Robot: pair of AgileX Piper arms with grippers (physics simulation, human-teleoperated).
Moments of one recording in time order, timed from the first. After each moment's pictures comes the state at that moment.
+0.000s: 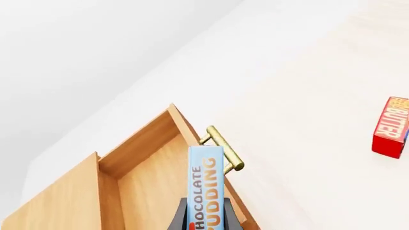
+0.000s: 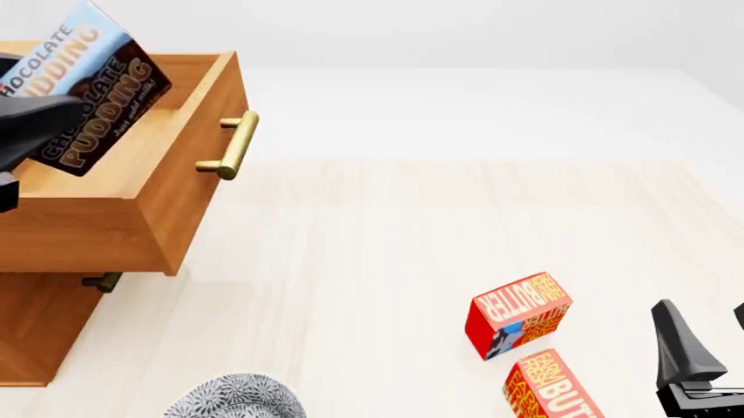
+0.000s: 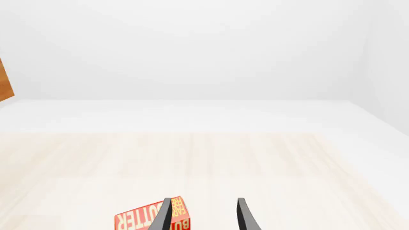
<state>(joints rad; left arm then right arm) -0.34 0.74 -1.13 0.76 0.47 0.00 0.00 0.00 0.00 0.00</state>
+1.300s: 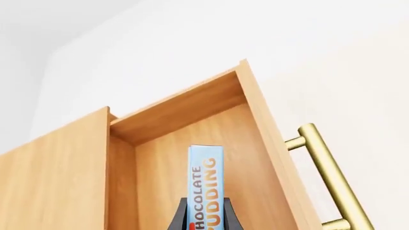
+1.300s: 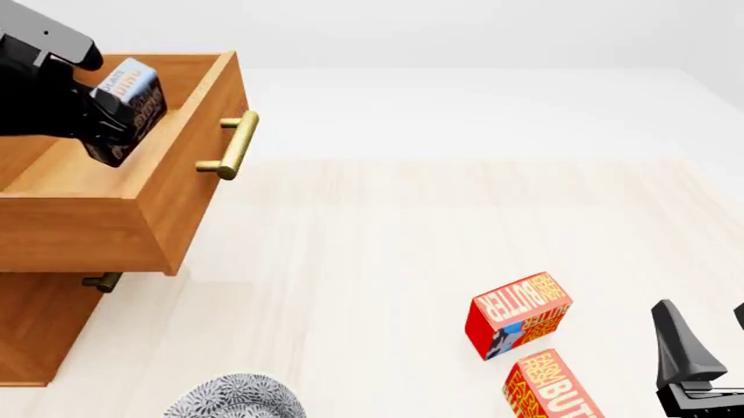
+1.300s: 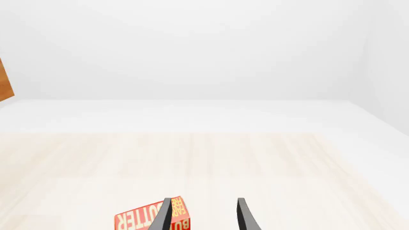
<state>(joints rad) 0.00 1.26 -1.18 0.52 0.44 0.00 0.00 0.00 0.00 0.00</state>
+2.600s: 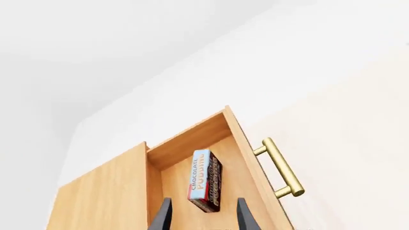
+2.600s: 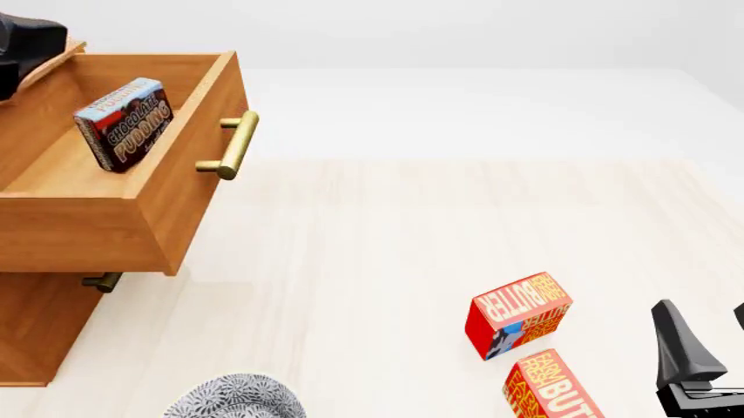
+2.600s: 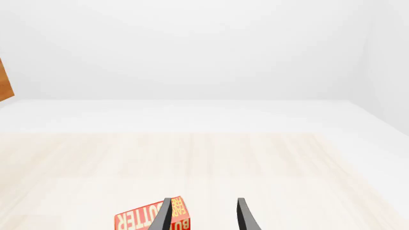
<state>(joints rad) -0.12 0.93 -1.31 0.72 0.48 0.00 0.00 0.00 0.00 0.00</state>
